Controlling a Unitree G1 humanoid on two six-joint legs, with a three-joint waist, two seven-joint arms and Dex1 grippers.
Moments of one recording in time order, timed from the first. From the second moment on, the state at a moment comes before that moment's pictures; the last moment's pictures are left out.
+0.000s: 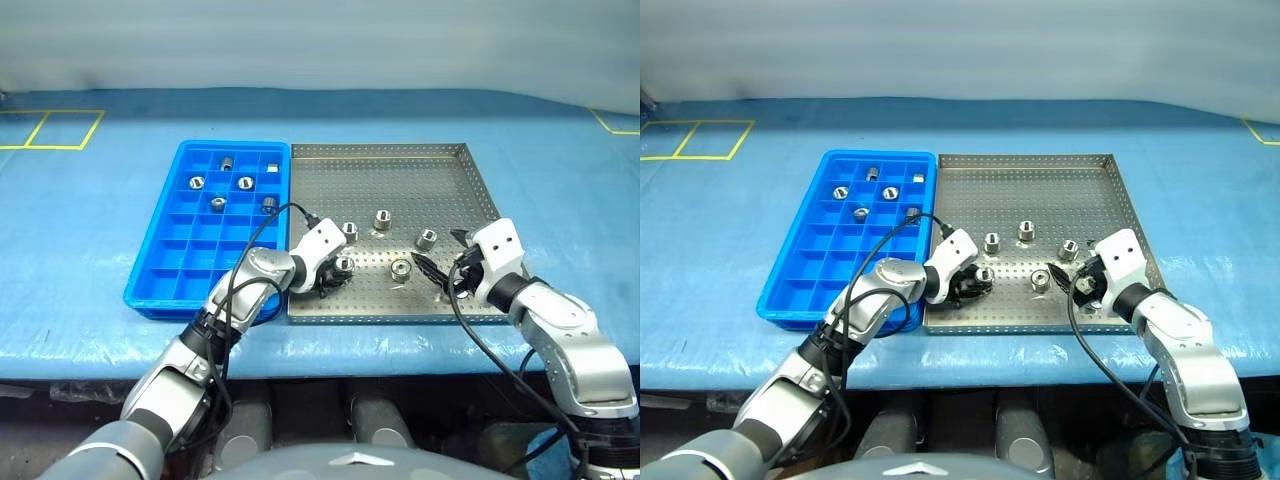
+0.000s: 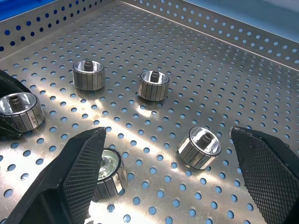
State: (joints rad) left arm -0.54 0.22 -0.44 0.06 -0.14 0.78 -0.64; right arm 0.01 -0.58 -0.15 -0.40 0.30 0.56 0.50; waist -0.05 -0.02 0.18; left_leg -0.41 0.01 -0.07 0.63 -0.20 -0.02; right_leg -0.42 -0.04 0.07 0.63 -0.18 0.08
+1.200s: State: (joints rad) left arm -0.41 0.16 0.16 -0.18 -0.04 0.98 0.09; right arm -0.09 -0.52 0.01 -0.44 0.42 0.56 0.65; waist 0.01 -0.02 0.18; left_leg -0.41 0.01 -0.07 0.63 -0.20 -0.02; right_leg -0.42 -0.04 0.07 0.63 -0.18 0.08
